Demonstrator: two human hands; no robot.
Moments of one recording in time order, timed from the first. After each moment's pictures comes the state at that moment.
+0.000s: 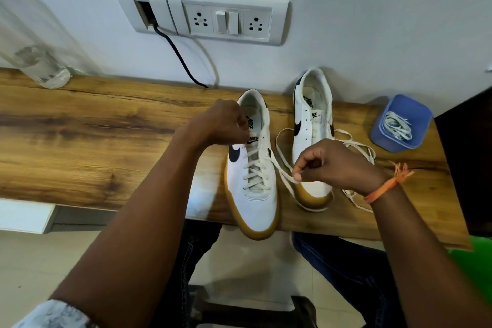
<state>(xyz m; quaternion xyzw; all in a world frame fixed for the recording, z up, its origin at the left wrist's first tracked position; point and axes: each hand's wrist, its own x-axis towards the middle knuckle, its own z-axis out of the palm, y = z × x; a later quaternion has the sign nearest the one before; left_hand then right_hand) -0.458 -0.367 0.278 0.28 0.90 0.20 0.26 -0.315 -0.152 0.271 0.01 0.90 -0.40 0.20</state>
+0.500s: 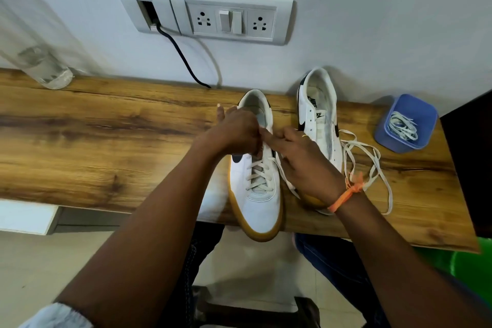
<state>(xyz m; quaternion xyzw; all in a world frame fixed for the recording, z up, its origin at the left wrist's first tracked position) -0.442 -0.350 0.270 0.30 0.92 0.09 0.25 -0.329 -0.206 0.249 -0.08 0.96 -0.26 0.01</state>
